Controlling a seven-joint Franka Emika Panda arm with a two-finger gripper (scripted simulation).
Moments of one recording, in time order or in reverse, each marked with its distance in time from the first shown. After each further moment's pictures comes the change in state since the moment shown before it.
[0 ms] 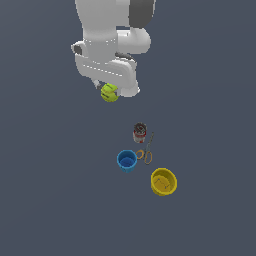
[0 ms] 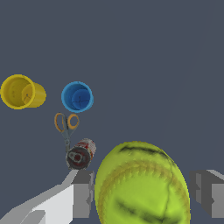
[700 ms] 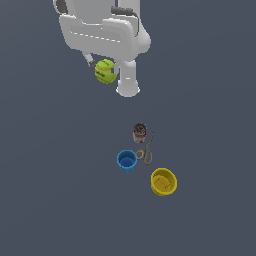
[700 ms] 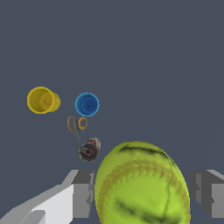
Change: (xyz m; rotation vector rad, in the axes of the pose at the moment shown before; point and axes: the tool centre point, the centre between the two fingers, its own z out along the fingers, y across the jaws) arm 0.020 -0.010 -0.091 -0.002 -0.010 -0.004
